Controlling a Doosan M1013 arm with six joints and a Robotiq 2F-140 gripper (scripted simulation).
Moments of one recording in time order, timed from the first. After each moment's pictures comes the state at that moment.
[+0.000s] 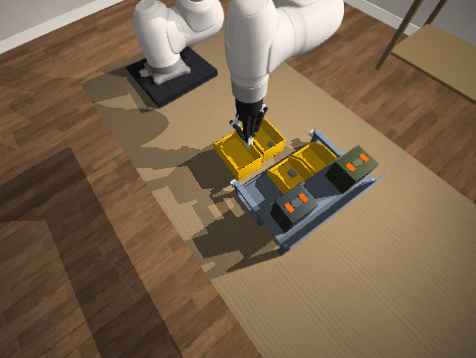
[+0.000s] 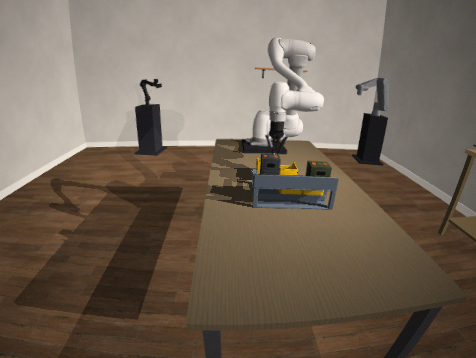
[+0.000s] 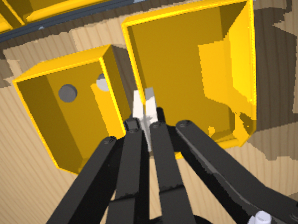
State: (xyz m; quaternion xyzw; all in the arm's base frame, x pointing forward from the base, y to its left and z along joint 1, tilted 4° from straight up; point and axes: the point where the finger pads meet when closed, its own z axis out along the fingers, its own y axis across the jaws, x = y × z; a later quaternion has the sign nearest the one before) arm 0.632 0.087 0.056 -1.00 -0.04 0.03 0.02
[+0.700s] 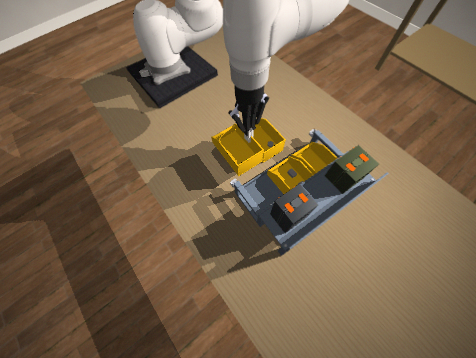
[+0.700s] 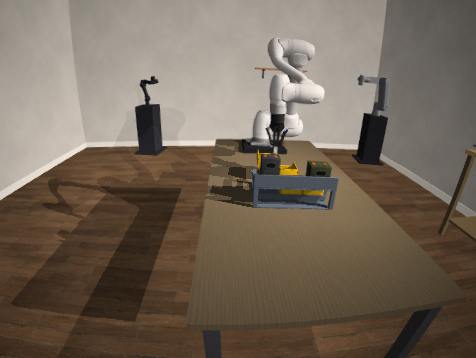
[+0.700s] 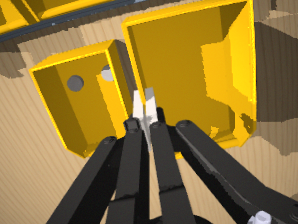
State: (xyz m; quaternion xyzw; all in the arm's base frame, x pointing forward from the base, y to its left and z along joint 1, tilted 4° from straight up) arm 0.635 0.086 0.096 -1.00 -0.04 0.03 0.02
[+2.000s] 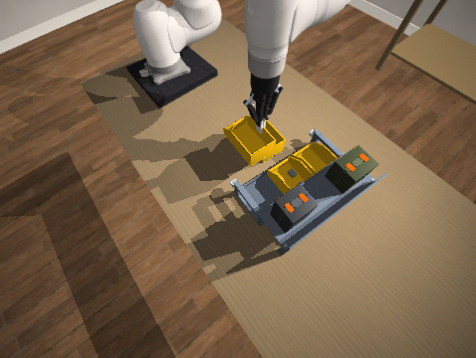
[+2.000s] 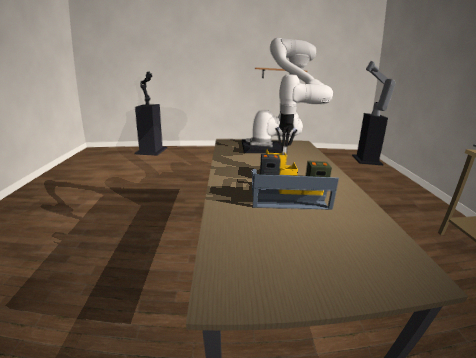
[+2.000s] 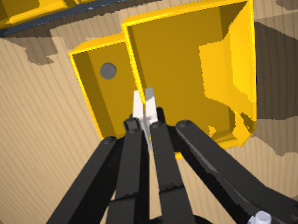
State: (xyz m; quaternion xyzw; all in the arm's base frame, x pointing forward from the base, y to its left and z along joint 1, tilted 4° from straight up) arm 0.624 0.140 0.100 -1.00 -0.04 0.03 0.02
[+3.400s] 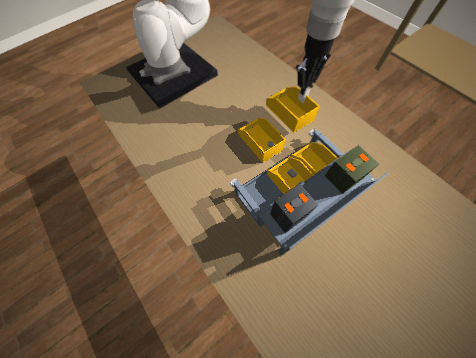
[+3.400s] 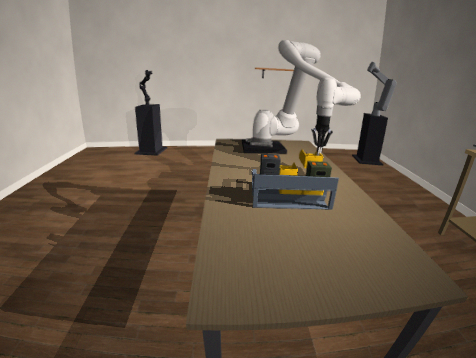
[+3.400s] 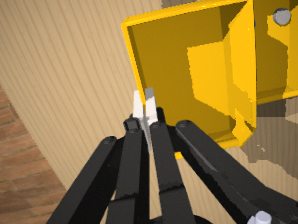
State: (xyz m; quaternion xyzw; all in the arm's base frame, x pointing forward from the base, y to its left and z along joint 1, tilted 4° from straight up) arm 0.585 0.350 0.108 -1.00 -0.04 0.03 0.02
